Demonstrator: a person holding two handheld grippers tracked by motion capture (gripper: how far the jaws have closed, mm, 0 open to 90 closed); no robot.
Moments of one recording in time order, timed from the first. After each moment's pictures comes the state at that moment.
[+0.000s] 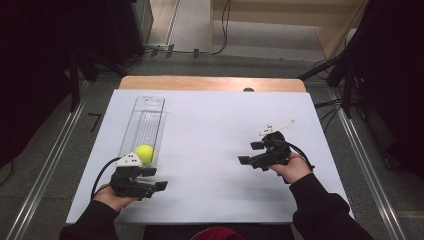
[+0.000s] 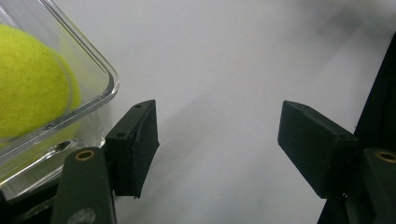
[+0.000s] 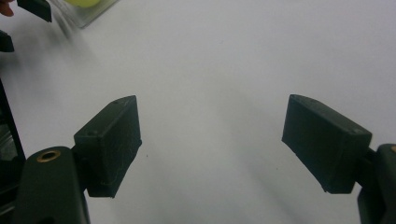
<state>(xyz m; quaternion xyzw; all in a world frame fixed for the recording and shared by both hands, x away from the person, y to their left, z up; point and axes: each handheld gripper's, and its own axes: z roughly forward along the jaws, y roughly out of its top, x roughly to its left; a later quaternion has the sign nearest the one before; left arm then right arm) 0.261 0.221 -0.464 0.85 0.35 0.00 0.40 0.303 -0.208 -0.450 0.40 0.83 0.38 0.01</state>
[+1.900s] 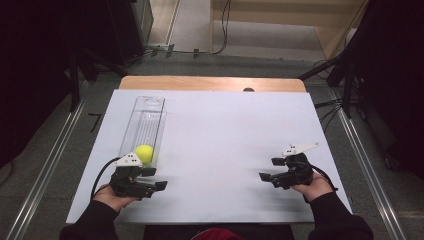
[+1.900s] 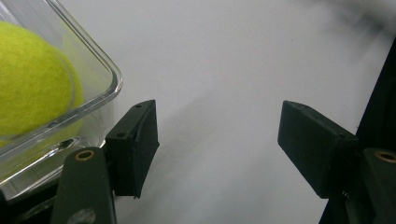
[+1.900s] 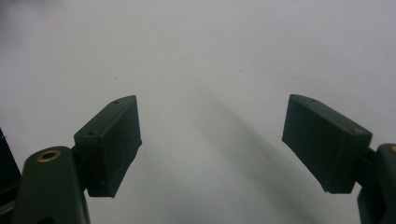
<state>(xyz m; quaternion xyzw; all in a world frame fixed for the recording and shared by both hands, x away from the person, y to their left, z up) 0.261 0.222 -0.464 0.85 0.36 0.00 0.39 0.255 -0.261 -0.481 0.42 0.82 0.37 0.04</state>
